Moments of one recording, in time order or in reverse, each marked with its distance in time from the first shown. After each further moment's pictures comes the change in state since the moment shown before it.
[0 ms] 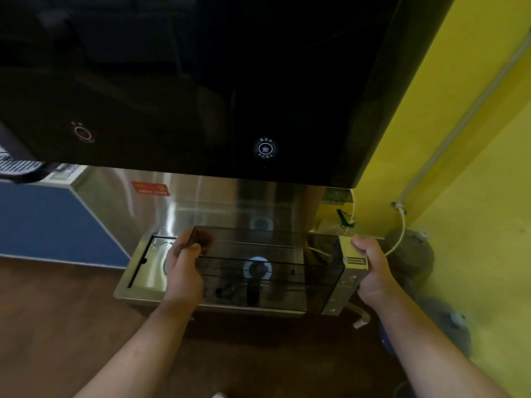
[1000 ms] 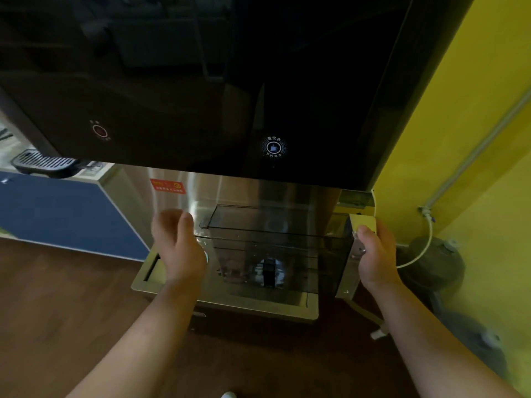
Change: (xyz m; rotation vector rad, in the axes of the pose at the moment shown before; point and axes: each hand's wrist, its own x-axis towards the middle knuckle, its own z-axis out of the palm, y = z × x) left_hand 0.014 0.022 0.013 0.152 0.305 0.305; right_hand 0.041 0.008 0.001 -0.302 0.184 -0.433
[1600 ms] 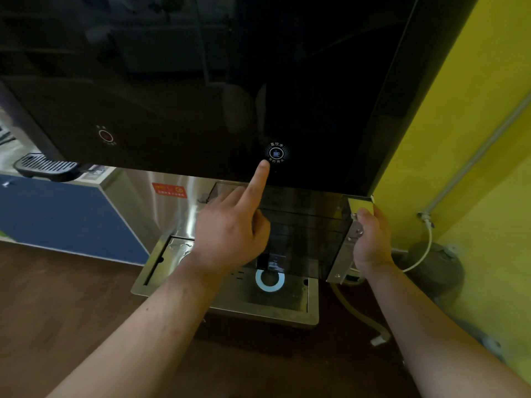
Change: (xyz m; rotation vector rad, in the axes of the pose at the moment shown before) left_hand -0.008 0.058 0.032 0.649 -0.445 1.021; right_hand 0.032 0.003 0.012 0.134 0.101 0.074
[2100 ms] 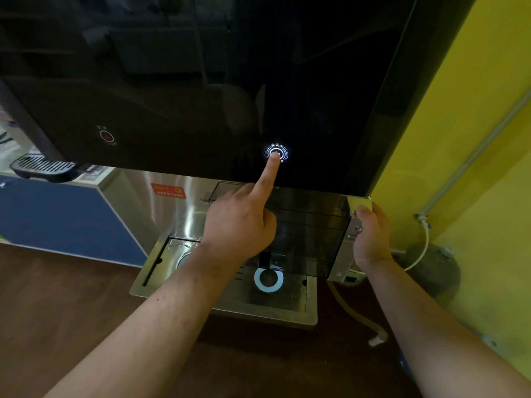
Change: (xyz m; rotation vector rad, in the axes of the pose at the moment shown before) left_hand 0.013 0.005 0.007 0.060 -0.095 -0.049; right_hand 0.004 -0.004 0.000 -0.019 -0.010 0.003
